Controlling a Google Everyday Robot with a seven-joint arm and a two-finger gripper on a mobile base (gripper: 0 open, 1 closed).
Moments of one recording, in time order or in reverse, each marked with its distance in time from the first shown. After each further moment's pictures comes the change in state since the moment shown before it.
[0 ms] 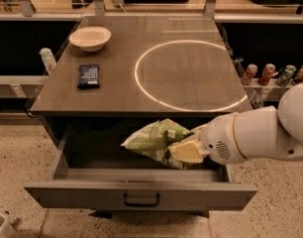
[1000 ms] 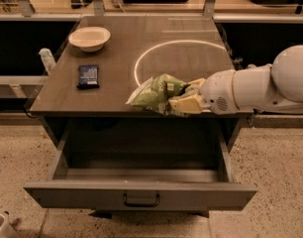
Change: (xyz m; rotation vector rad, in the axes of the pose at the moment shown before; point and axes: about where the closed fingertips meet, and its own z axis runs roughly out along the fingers) arm -0.080 -0.086 0.016 -0.027 -0.185 -0.267
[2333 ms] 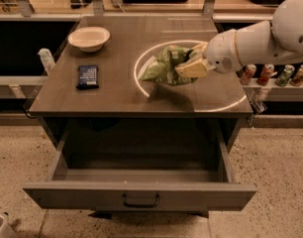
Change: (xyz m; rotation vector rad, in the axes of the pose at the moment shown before) arm -0.053 -0.081 -0.002 -0.034 0.003 -0.209
